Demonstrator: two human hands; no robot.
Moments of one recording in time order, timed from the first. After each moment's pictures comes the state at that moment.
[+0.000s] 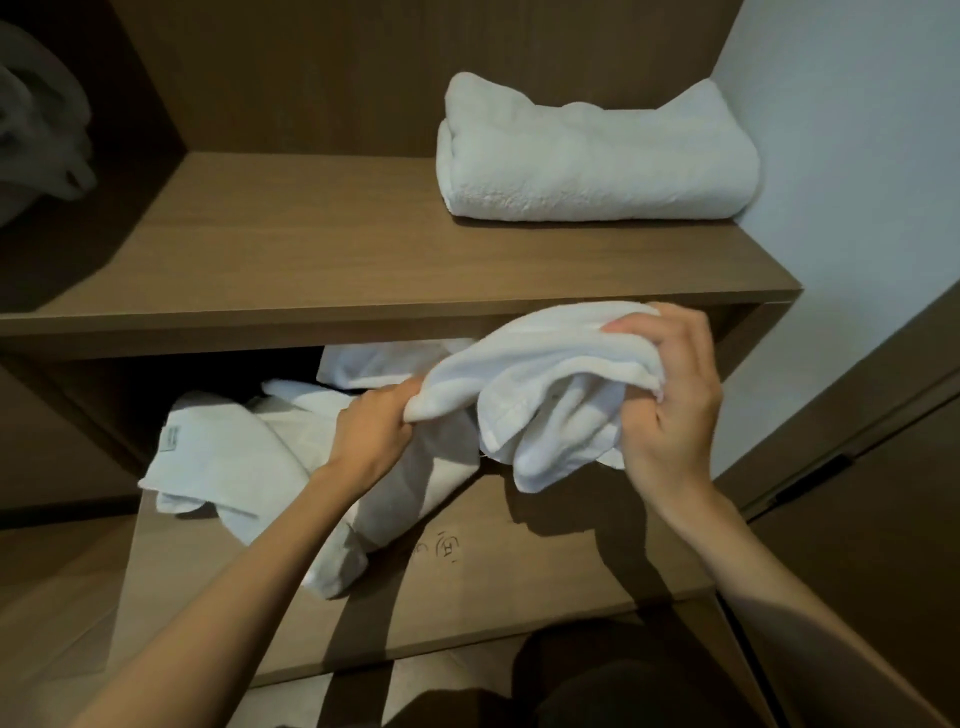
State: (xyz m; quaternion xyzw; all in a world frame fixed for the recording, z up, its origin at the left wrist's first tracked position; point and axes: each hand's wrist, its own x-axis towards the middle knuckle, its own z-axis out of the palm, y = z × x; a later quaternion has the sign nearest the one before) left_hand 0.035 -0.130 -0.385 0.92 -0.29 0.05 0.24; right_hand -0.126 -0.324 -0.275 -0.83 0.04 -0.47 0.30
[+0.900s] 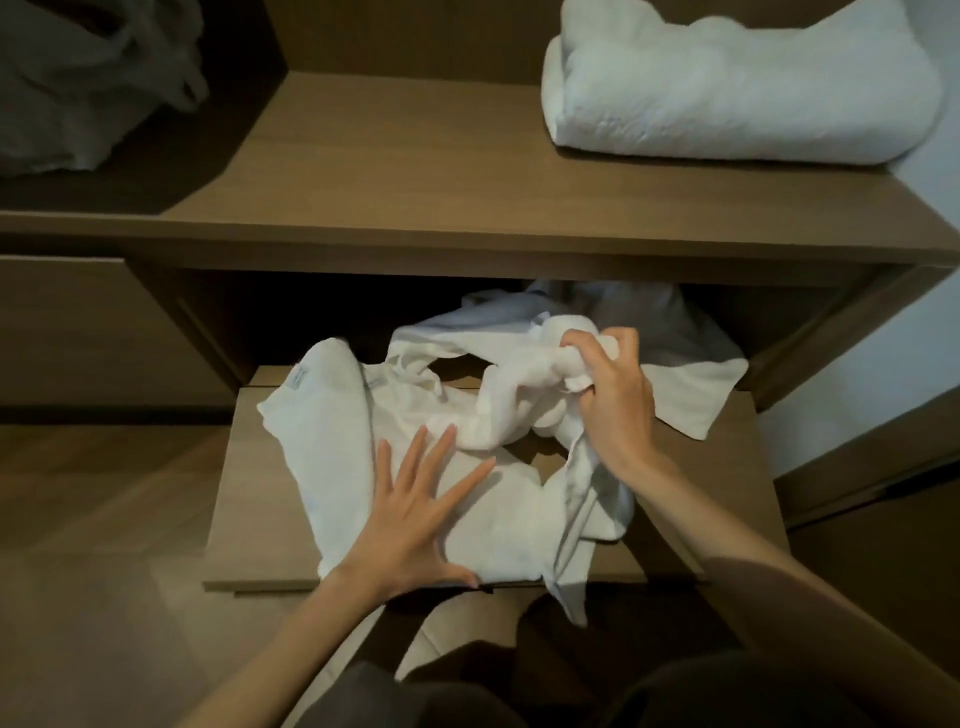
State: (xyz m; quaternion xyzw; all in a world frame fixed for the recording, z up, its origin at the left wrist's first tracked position) left_hand -0.073 -0.035 -0.476 0.91 -0.41 -0.02 0.07; right_hand -0.069 -0.284 -0.387 -0.95 0.09 -0.21 0.21
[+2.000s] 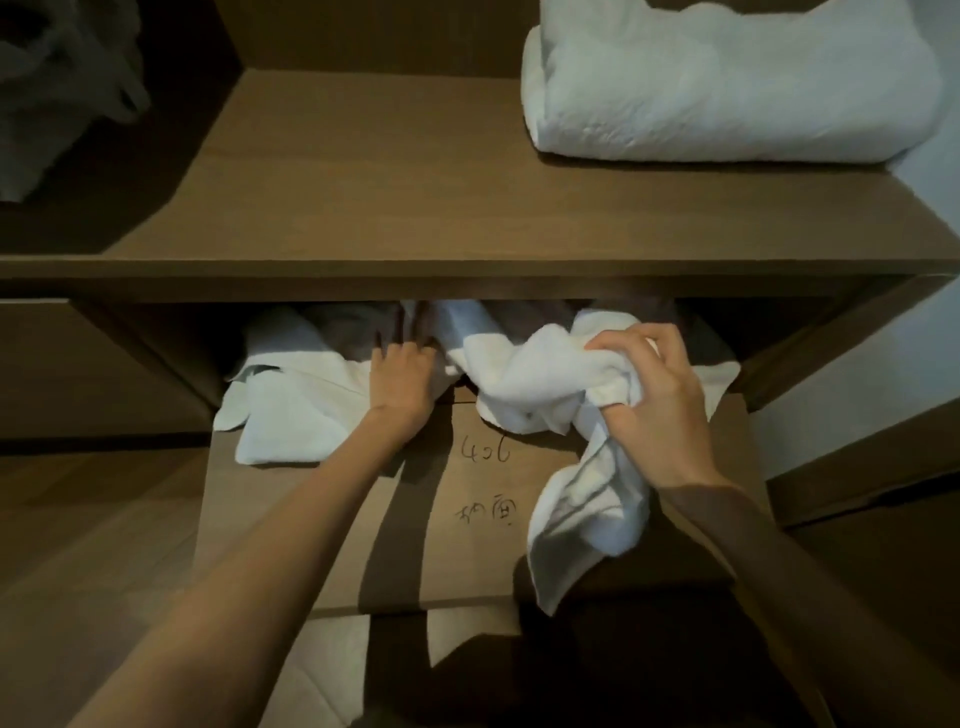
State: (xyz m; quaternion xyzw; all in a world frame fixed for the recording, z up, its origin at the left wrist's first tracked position) left_hand 0.082 -0.113 -0.425 0.98 -0.20 -0.04 0.04; right_hand -0.082 -0.305 -0.340 -0.93 0.09 -0.23 0.27
